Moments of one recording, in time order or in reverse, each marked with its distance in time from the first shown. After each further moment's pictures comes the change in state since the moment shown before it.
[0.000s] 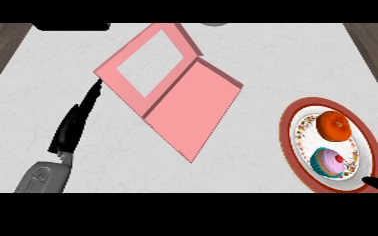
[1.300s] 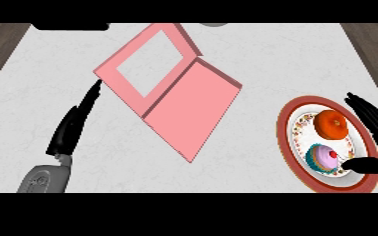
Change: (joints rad) left arm 0.026 -0.073 0.097 -0.045 -0.095 -0.087 0.006; right arm -0.184 0.046 0.081 0.152 0.183 -0.024 0.074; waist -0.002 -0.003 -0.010
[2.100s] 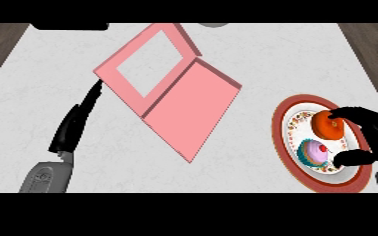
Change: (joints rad) left arm -0.024 -0.014 0.020 0.040 -0.017 -0.011 -0.018; right arm -0.090 0.020 -0.005 0.141 0.068 -0.169 -0.090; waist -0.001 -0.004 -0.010
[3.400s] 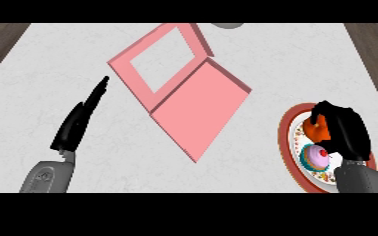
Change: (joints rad) left arm -0.003 0.001 -0.029 -0.053 -0.017 -0.035 0.006; right arm 0.003 0.208 0.029 -0.154 0.319 -0.150 0.398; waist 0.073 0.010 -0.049
